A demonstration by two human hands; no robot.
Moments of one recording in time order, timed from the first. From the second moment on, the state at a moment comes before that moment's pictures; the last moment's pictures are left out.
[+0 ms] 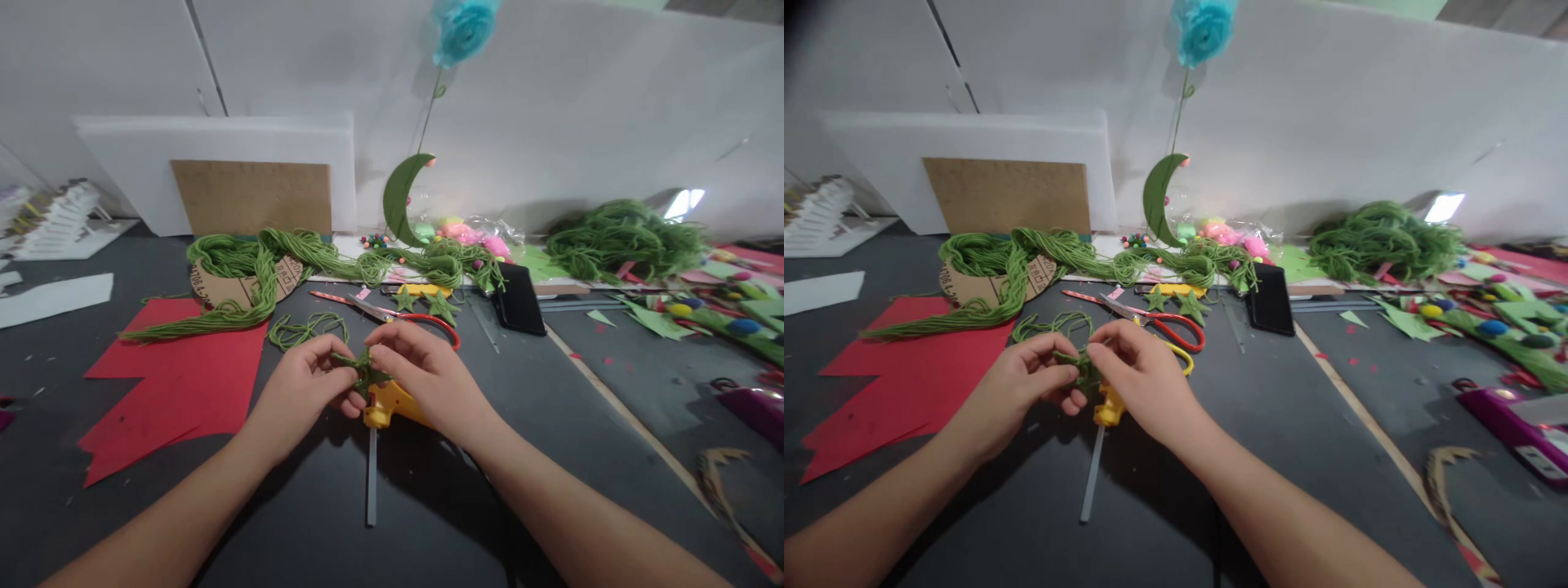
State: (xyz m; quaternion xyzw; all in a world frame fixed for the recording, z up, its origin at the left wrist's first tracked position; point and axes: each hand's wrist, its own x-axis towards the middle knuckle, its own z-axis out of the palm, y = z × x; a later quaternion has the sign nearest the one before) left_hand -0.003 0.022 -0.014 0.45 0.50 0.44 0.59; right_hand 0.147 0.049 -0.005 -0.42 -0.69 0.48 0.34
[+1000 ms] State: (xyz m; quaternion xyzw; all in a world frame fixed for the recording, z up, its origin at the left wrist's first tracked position) left_hand -0.003 0.024 -0.022 0.41 0.51 0.50 0.57; right_hand 0.148 0.042 -0.009 -0.34 -0.86 0.08 0.36
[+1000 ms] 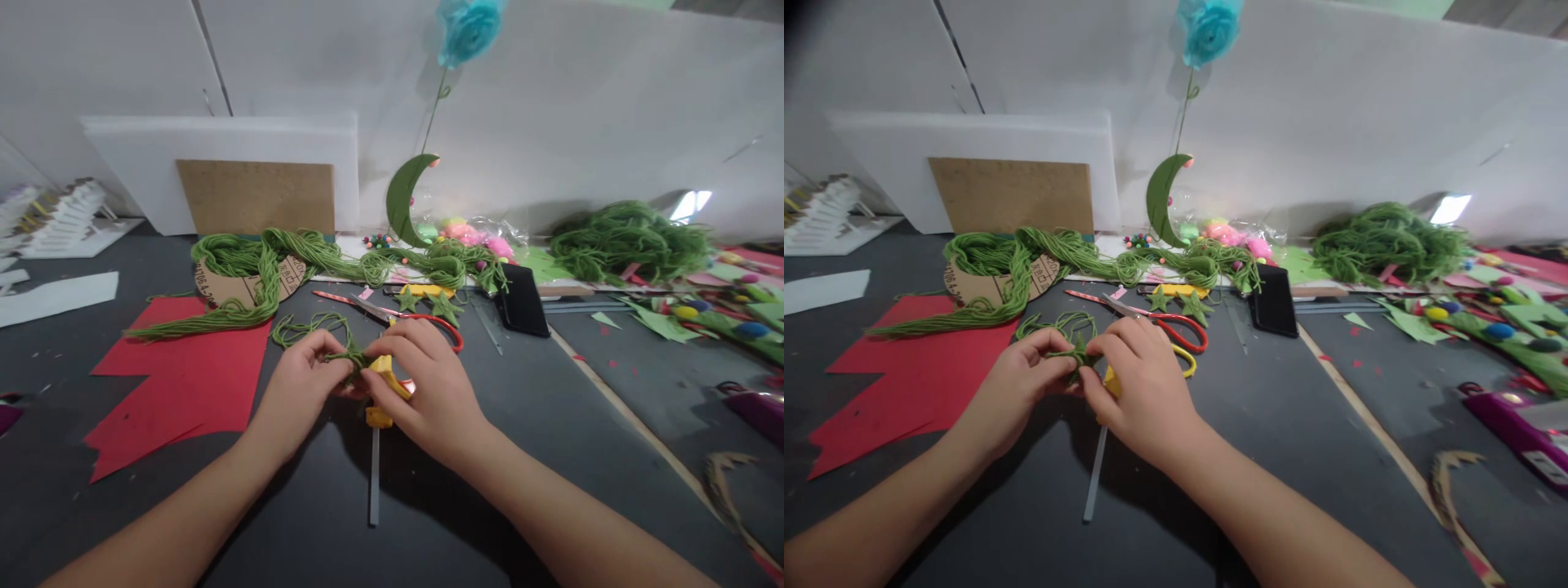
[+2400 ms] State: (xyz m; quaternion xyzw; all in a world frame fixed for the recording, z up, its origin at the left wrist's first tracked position) left_hand -0.001 0.018 -0.019 0.46 0.46 0.48 0.59; right_hand 0.142 0.048 -0.011 -0.43 -0.69 0.44 0.39
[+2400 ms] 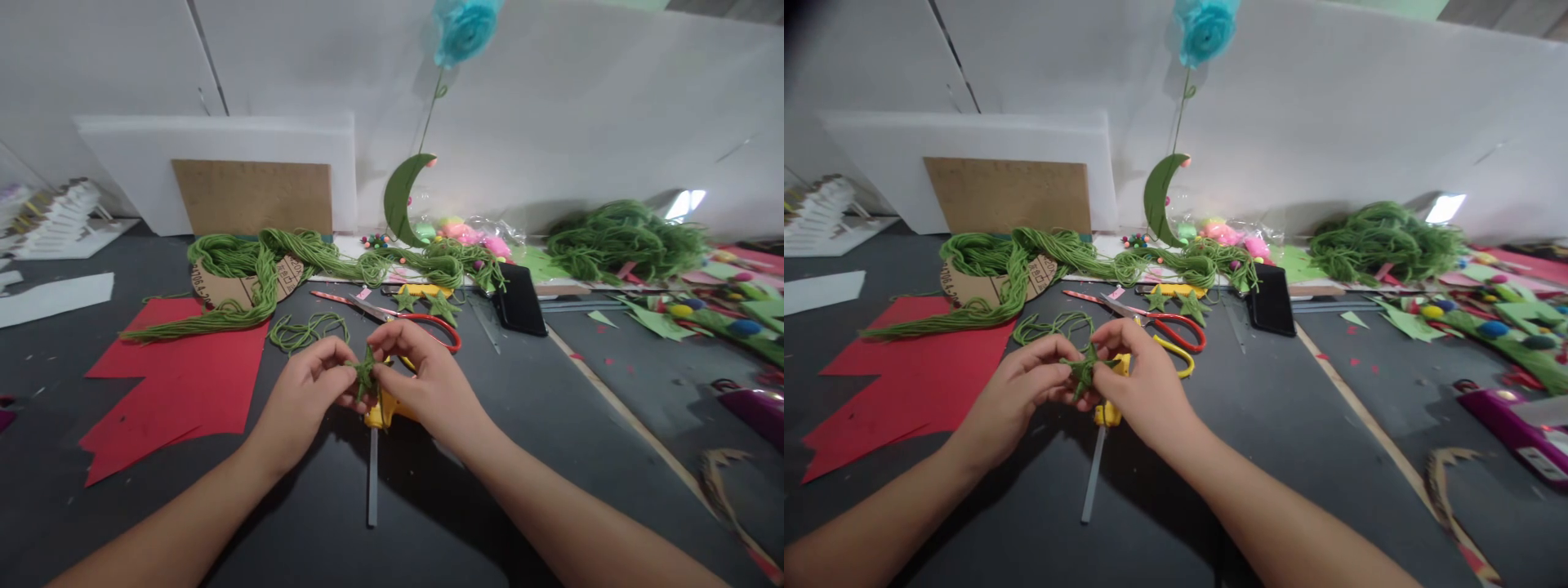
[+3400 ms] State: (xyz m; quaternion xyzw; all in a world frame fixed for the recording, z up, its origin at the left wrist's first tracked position) left_hand -0.007 0.024 -0.015 0.39 0.45 0.42 0.68; right_hand 0.145 0.052 -0.010 -0.43 -0.61 0.56 0.36
